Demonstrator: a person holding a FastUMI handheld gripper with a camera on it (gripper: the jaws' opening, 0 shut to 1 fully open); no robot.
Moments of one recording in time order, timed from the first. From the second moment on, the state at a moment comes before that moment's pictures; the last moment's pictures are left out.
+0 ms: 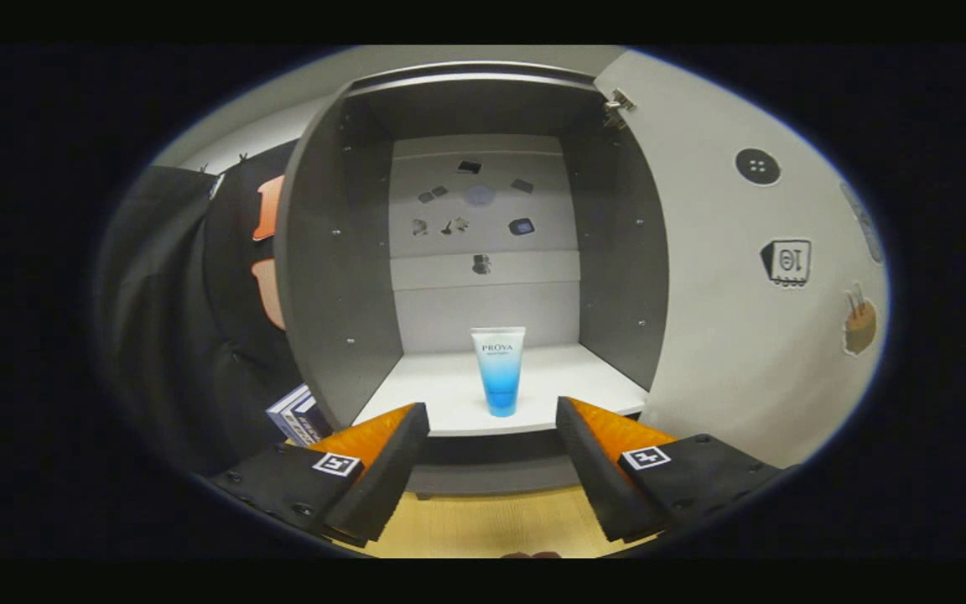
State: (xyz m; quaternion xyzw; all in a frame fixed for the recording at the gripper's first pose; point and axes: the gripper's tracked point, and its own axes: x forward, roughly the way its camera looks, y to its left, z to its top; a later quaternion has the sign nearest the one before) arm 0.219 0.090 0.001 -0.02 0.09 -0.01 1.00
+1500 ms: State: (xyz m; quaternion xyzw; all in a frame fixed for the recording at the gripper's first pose) arm -0.083 -0.218 -0.055 0.01 0.06 -0.13 0.99
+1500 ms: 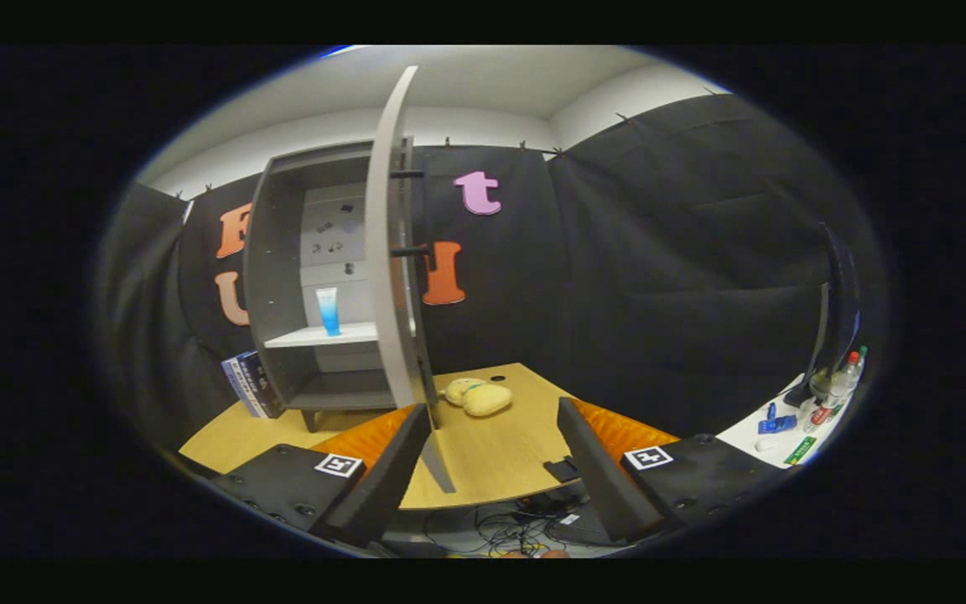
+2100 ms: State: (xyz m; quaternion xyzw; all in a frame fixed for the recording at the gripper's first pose) arm -0.012 -0.257 -0.081 0.03 0.06 -0.11 0.99
